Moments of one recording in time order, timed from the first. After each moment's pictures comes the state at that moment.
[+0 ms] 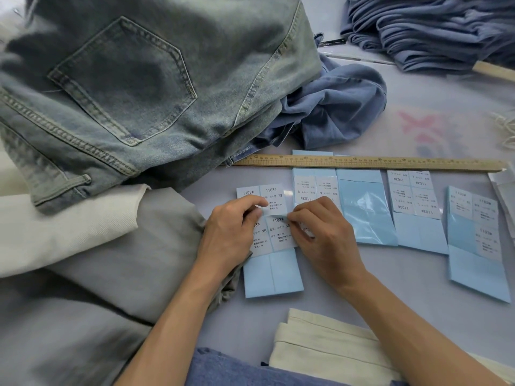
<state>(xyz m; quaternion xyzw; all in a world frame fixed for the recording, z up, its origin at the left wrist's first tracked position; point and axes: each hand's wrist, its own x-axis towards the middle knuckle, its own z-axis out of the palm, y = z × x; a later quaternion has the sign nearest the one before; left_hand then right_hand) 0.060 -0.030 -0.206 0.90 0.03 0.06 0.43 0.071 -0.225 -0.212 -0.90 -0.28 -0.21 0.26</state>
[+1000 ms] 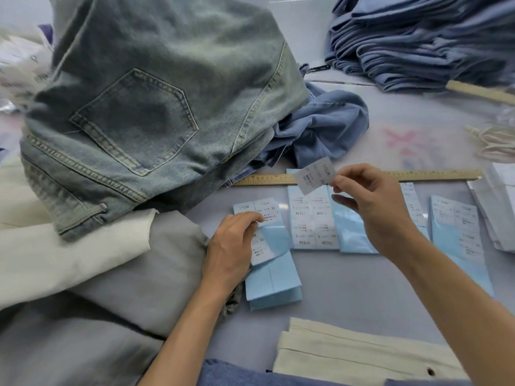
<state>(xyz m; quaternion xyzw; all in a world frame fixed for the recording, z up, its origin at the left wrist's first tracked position) 0.055 -0.024 -0.217 0.91 -0.01 0.12 0.40 0.112 -0.258 -0.123 -0.73 0.05 0.01 0.68</state>
